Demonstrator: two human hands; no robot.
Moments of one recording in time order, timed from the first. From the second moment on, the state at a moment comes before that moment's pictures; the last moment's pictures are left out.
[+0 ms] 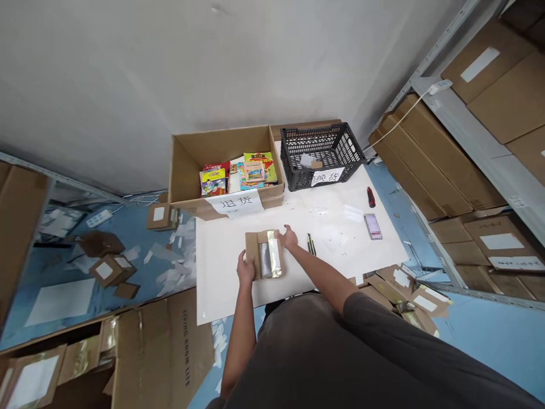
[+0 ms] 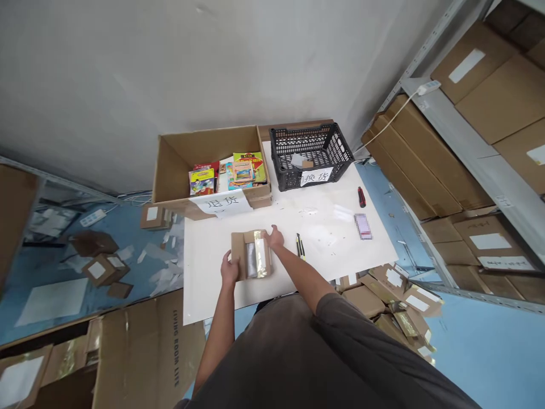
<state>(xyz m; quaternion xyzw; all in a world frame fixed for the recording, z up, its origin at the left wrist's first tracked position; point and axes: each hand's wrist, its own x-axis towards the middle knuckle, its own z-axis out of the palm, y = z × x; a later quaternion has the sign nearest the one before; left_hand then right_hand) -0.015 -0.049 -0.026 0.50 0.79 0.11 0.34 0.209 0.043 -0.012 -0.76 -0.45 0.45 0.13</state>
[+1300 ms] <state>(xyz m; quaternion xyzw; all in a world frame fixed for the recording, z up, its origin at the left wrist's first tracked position) -0.030 -0.090 -0.029 0.72 0.63 0.16 0.24 0.203 -0.030 -0.053 -0.61 -0.35 0.69 0.17</state>
